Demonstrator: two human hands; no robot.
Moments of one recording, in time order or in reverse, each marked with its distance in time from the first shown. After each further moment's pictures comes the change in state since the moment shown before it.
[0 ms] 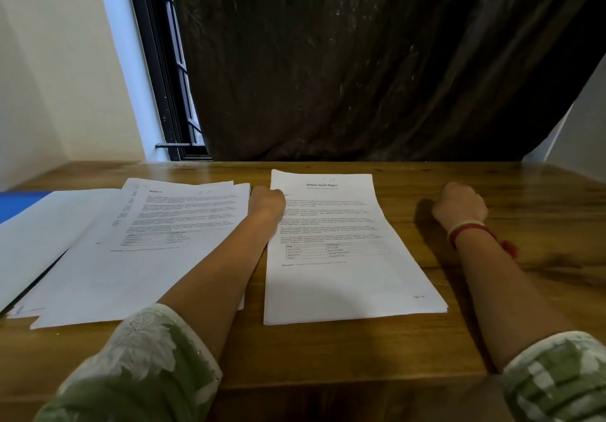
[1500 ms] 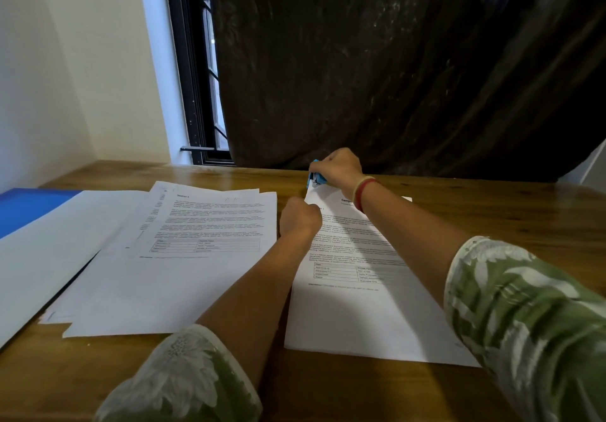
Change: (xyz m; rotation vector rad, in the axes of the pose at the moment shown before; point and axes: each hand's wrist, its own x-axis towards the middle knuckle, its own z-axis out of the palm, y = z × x) left_hand -0.004 0.000 0.004 -0.154 0.007 -0.034; right_hand -0.024 -0.232 0.021 0.724 -0.288 -0.318
